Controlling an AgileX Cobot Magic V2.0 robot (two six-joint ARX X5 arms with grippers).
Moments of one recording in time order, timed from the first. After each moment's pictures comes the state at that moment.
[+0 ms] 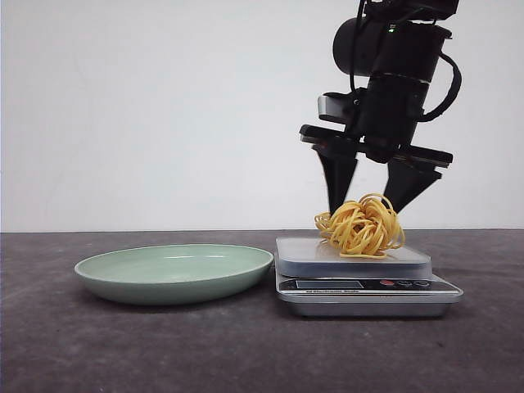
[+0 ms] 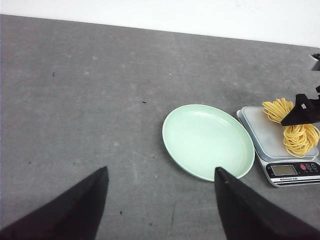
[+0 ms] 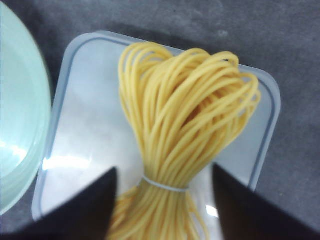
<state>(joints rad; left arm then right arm) -0.51 0.31 0.99 -1.10 -0.24 -0.30 0.44 1.81 1.39 -0.74 -0.11 0.27</state>
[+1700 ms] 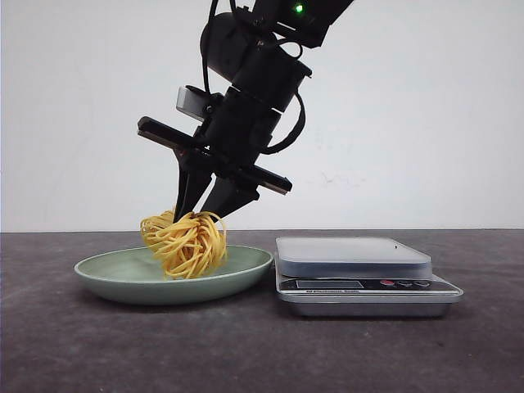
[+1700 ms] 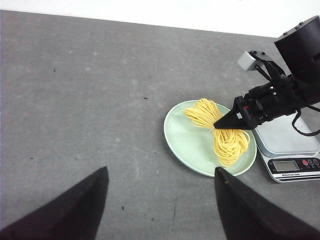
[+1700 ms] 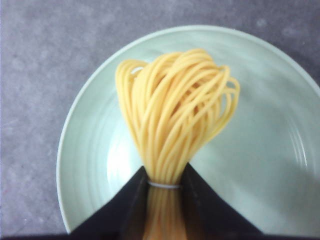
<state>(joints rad) -0.51 0.31 0.99 -1.11 -0.24 -0.30 0.73 2.03 1.57 -0.47 -0.23 0.35</state>
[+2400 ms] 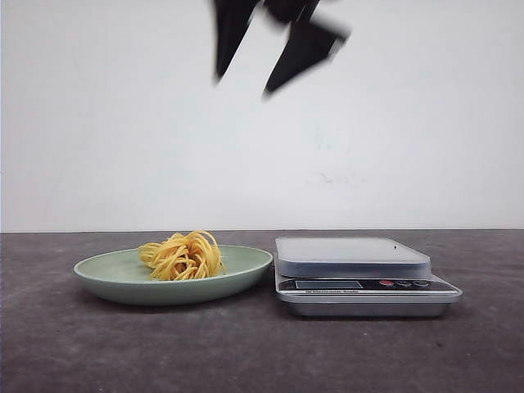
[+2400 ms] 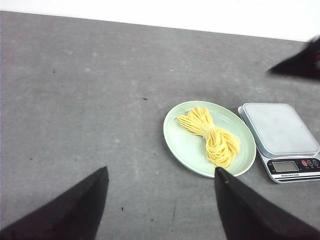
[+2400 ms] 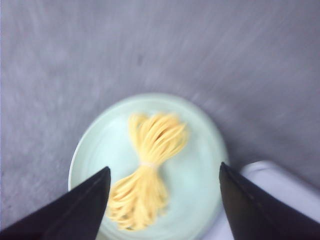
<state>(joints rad) -0.51 0.31 0.99 -1.11 -0.24 -0.30 0.71 1.60 1.57 -0.65 -0.01 0.19</state>
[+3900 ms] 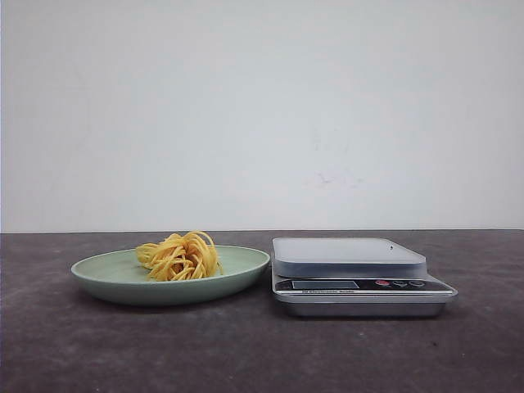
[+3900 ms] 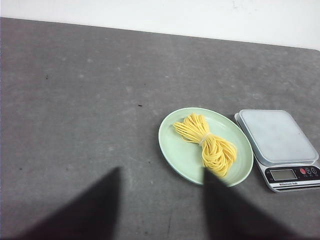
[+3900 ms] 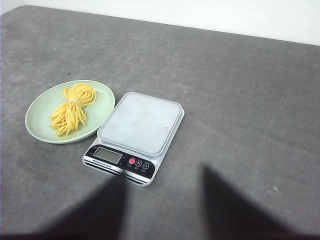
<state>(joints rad) -0.51 0.31 0.94 -1.03 -0.24 -0.30 0.86 0.37 0.98 -1.06 0.39 0.29</state>
